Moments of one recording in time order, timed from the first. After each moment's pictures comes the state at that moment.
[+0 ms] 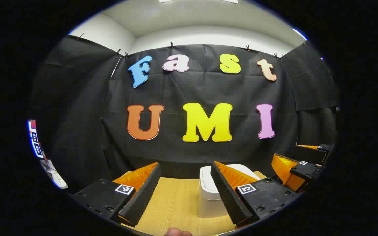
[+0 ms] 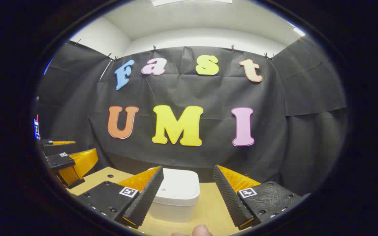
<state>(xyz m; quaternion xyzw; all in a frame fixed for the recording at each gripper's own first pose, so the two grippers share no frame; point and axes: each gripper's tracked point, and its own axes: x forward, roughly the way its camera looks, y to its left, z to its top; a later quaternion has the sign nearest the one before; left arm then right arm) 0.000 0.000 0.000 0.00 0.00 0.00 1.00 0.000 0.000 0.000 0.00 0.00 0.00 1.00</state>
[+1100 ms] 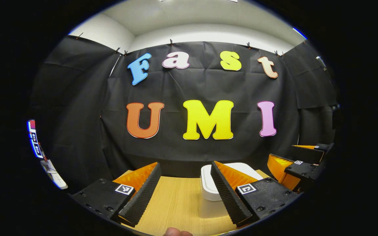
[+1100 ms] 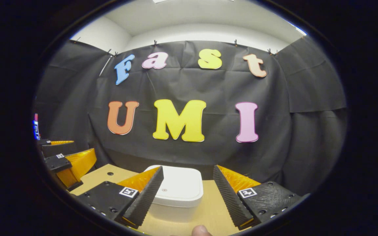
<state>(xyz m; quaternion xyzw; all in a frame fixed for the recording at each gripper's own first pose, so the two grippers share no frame) 0.009 0.005 -0.008 0.00 0.01 0.01 1.00 0.029 0.015 -0.016 -0.01 0.04 0.02 1.00</state>
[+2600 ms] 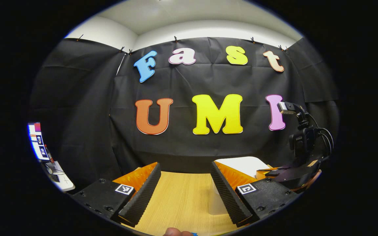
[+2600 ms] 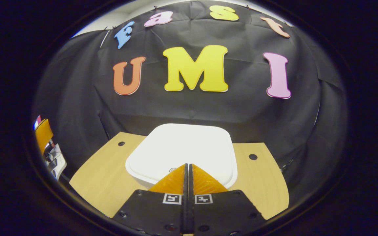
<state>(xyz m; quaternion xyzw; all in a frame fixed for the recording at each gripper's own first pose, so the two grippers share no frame) 0.005 0.026 -0.024 0.01 0.04 0.04 1.00 0.093 0.041 -0.132 0.00 0.25 0.08 0.97</state>
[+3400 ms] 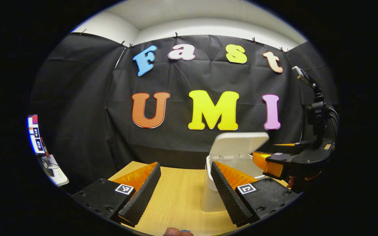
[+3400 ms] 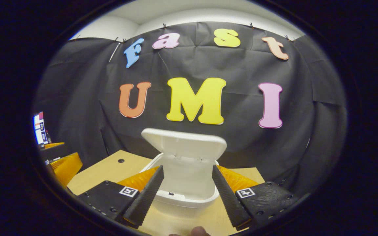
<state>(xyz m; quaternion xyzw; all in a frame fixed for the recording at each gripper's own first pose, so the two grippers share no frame) -0.004 0.015 -0.038 -0.01 0.06 0.02 1.00 0.071 0.027 -0.040 -0.01 0.11 0.08 0.99</state>
